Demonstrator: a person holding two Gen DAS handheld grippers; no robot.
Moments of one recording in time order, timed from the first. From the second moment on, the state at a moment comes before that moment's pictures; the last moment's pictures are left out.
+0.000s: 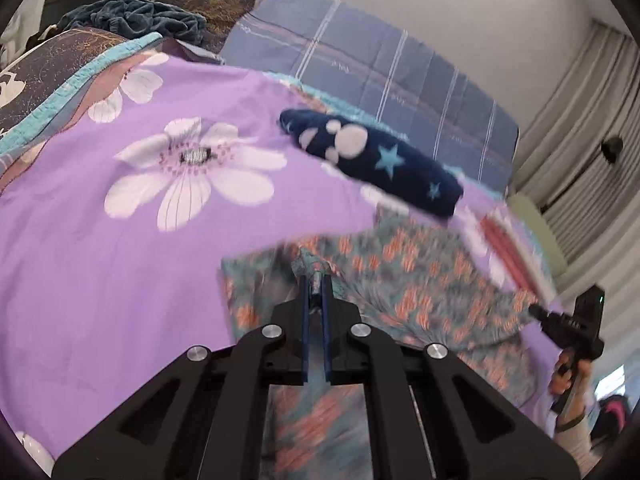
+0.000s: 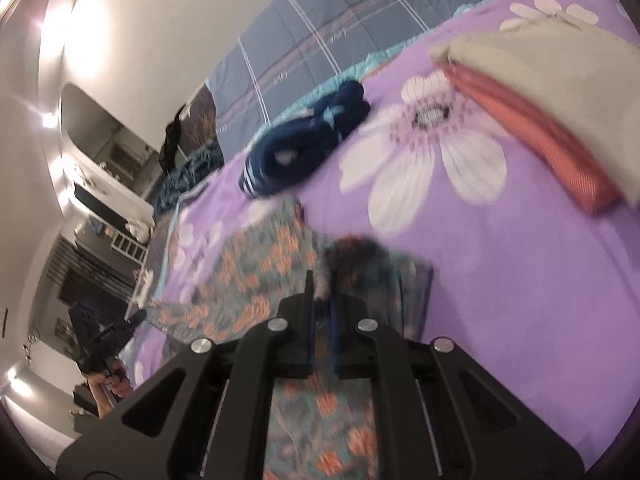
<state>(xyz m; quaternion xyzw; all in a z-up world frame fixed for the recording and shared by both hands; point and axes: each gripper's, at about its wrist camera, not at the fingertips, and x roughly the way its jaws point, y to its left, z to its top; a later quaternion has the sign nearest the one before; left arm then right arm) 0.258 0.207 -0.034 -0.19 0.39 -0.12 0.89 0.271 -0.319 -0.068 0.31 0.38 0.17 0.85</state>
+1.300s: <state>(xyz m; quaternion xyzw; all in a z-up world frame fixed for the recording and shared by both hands) 0.369 0.185 -0.063 -0.14 0.42 -0.06 0.90 0.354 -0.314 -0.076 0.26 0.38 0.17 0.87</state>
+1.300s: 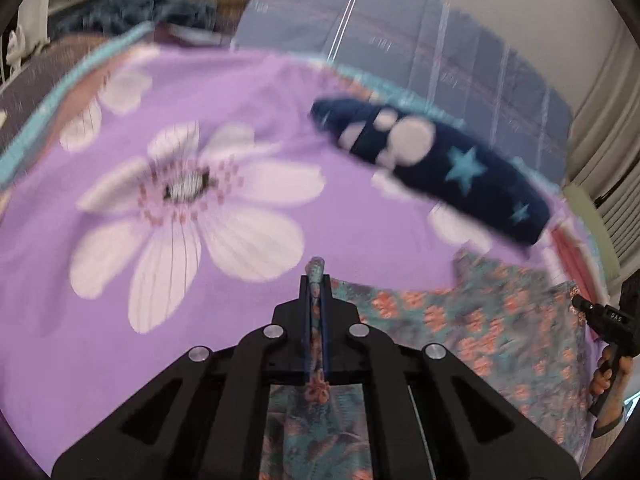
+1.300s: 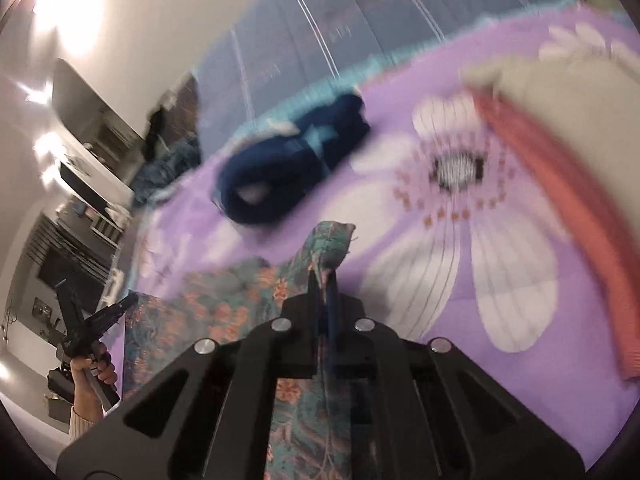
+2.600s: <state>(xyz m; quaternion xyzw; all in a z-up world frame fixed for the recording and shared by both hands) 0.138 -0.156 -0.057 0.17 0.38 -0.34 0.85 0.248 -0.352 -0.094 0.23 0.48 0.18 0.83</state>
